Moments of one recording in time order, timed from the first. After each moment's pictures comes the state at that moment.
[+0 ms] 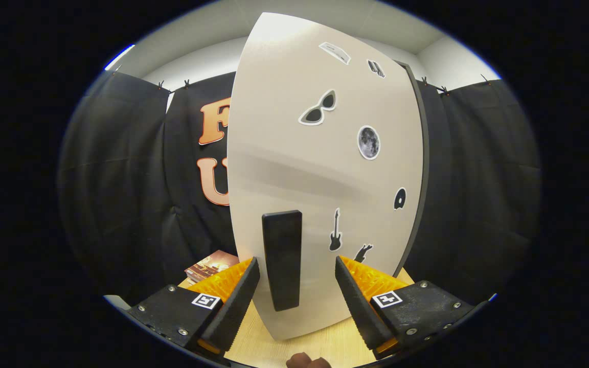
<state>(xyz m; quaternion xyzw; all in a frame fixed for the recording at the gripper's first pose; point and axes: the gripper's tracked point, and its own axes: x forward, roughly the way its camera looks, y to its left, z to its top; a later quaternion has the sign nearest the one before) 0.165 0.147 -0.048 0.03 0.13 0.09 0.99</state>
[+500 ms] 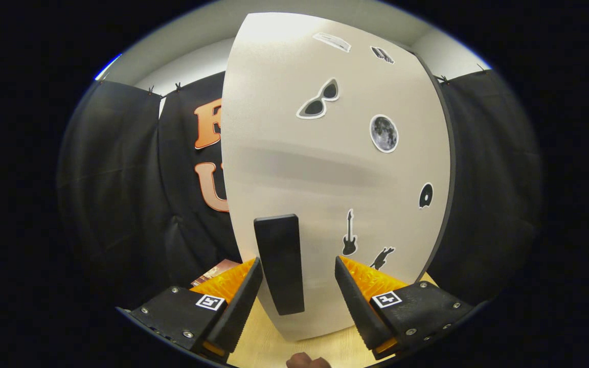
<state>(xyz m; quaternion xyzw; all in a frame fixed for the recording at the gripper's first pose) 0.214 0.177 -0.051 0.06 0.13 0.10 0.98</state>
